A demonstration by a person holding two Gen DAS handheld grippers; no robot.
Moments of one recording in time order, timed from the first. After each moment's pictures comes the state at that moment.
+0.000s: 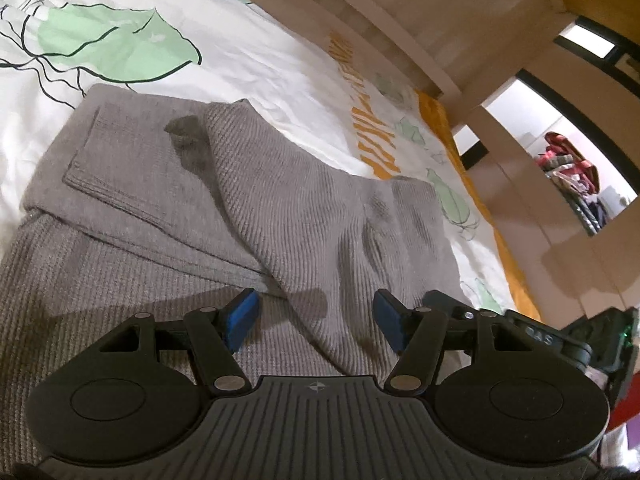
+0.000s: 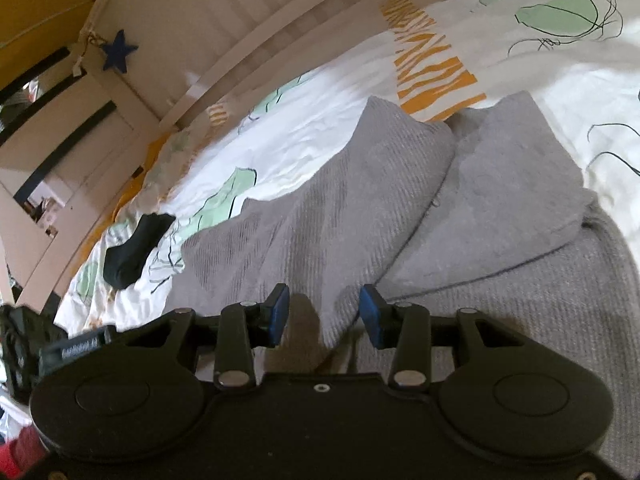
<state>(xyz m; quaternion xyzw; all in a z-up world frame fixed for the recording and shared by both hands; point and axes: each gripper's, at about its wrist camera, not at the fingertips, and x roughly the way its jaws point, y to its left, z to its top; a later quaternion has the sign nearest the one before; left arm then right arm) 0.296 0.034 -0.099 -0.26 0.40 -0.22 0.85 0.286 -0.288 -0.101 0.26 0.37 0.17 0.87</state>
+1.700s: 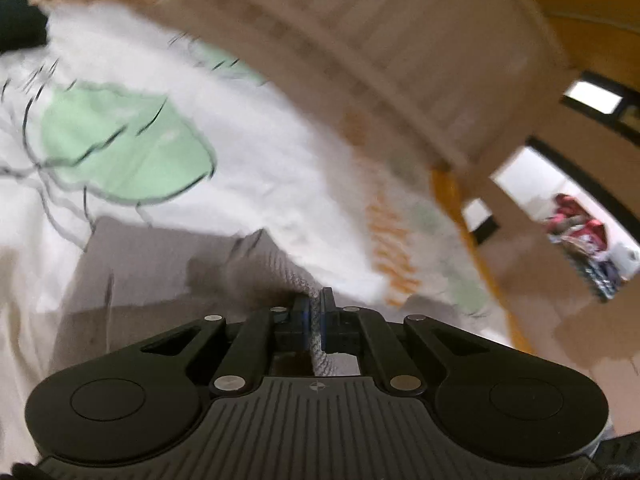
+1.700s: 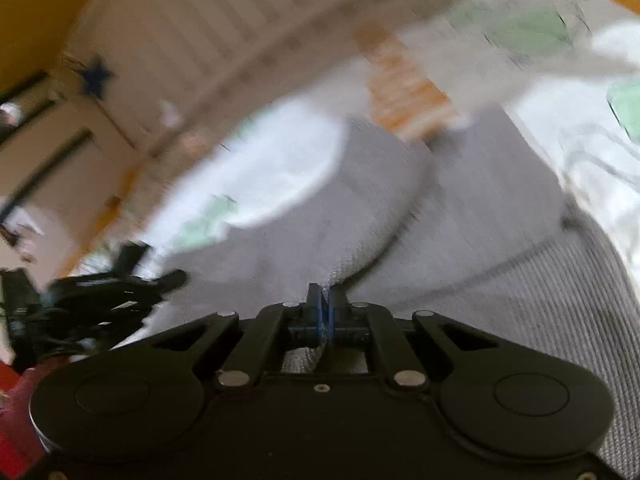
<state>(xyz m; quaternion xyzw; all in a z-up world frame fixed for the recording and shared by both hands) 0.328 0.072 -0.059 -0.27 0.31 -0.18 0.89 0.259 -0.285 -0.083 0.28 0.31 0.15 0.90</state>
